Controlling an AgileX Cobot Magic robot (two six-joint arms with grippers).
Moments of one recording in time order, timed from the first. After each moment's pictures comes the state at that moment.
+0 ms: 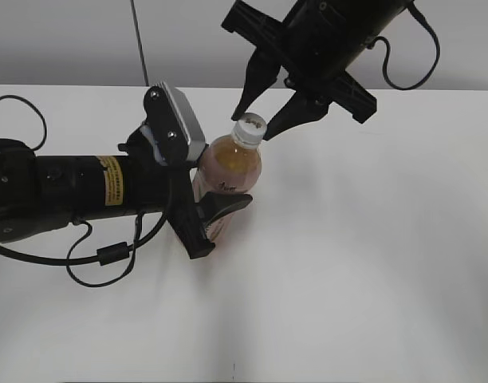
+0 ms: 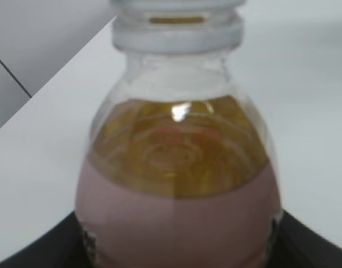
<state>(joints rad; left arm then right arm) -0.50 1.82 -0.74 0.76 -0.68 -0.16 0.53 1.80 -1.54 0.48 1.01 0.51</state>
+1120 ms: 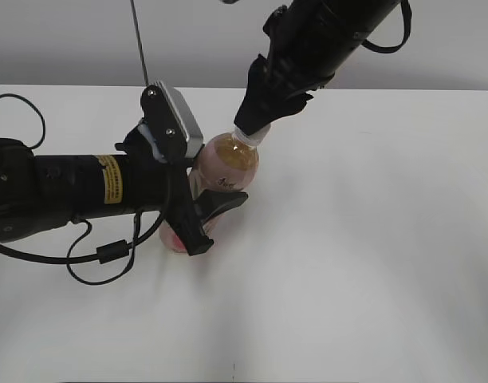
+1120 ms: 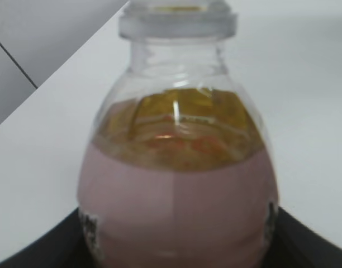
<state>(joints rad) -0.50 1.82 -0.74 0.74 -0.66 -0.15 0.54 1.81 -1.56 0.42 0.99 -0.73</state>
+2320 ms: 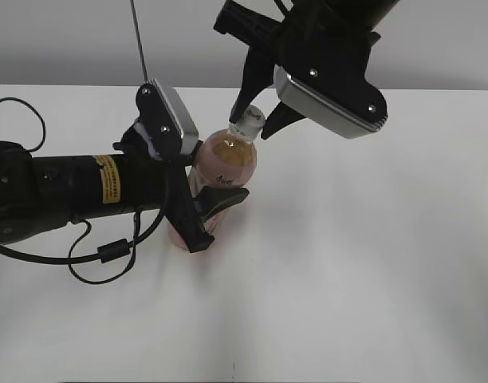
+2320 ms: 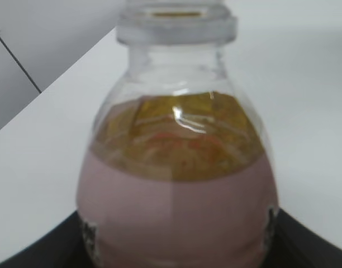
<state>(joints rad) -0.49 1.83 -0.74 0.73 -0.72 -0.16 0.55 1.81 -1.56 0.46 1.02 -2.65</state>
